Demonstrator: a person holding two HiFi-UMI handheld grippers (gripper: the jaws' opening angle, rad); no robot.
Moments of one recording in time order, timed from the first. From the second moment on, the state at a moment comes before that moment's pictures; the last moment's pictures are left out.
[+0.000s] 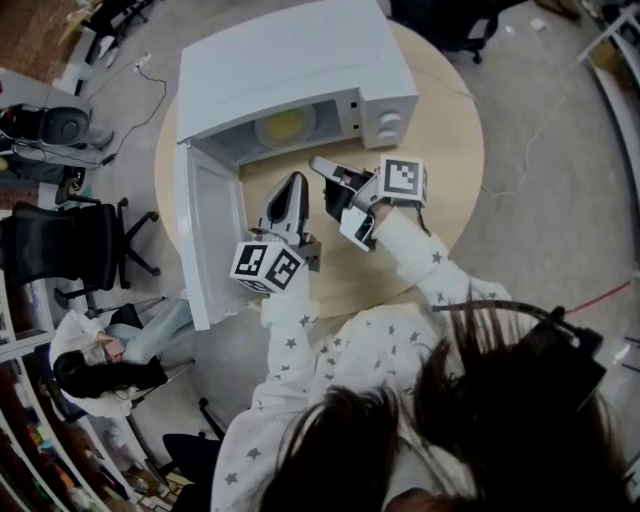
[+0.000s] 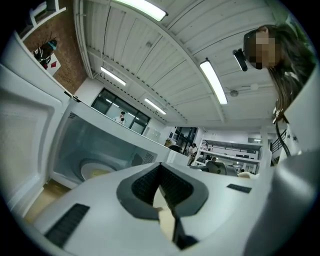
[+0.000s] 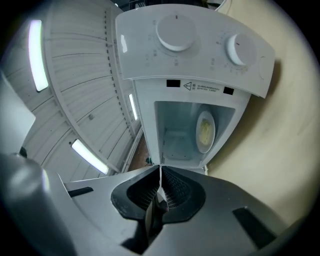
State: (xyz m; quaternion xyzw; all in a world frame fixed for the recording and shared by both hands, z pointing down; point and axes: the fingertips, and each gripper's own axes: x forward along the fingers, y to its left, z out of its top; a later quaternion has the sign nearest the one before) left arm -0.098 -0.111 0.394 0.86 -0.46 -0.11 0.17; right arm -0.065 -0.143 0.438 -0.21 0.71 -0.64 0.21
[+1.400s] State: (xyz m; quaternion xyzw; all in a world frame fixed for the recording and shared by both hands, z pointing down) left arm -0.075 -0.042 0.328 0.89 -0.44 -0.10 0.11; right arm -0.040 -0.063 0.366 -0.04 0.76 -0.60 0.25
